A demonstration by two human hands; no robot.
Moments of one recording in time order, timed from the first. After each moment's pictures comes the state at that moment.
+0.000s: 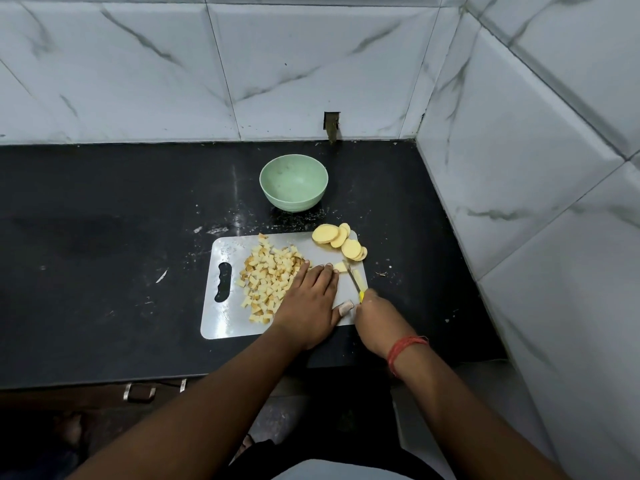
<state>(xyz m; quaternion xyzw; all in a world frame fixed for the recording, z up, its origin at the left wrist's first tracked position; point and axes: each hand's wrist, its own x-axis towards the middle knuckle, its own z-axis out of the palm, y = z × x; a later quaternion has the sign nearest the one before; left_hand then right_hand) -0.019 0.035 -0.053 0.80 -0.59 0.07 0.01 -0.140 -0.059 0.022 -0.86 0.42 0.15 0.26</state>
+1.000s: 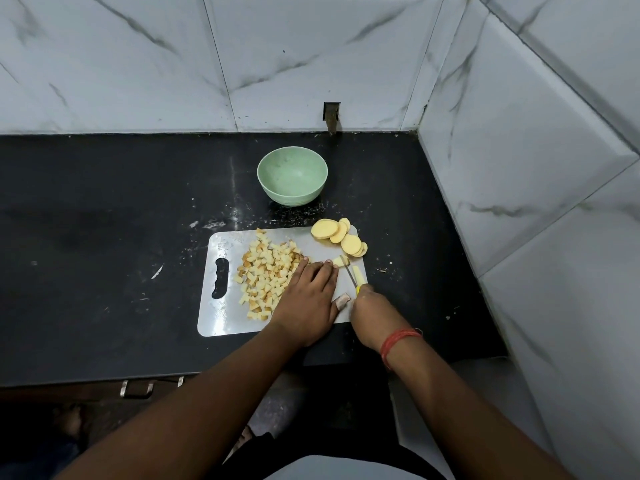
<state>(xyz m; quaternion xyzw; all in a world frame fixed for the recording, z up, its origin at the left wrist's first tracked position) -0.016 0.034 -0.061 0.80 -0.59 0.09 0.06 -0.126 -0.060 0.015 -0.86 0.43 0.19 0.22</state>
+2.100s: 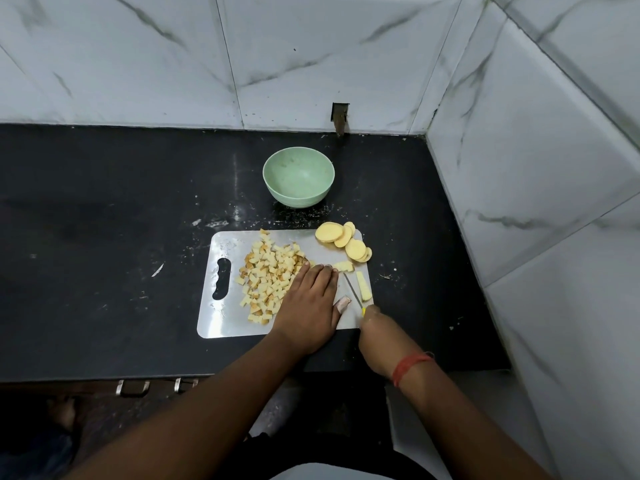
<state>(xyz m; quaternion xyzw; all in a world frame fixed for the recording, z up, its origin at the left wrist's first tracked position) -0.021 0.035 -0.063 0.82 -0.55 0.09 0.10 -0.146 -0.056 0.006 -0.85 0.42 0.22 0.23</state>
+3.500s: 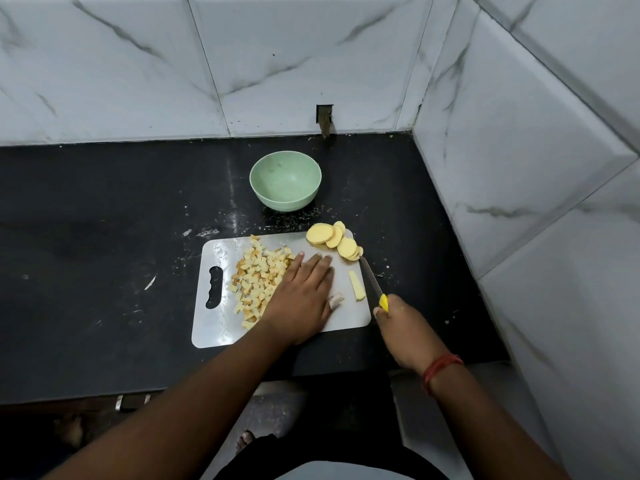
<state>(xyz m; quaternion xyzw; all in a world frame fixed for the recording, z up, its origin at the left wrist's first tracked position) 0.001 0.029 -0.045 0.78 -0.63 0.07 0.01 -0.178 -0.082 0.033 -0.81 0.44 0.07 0.39</state>
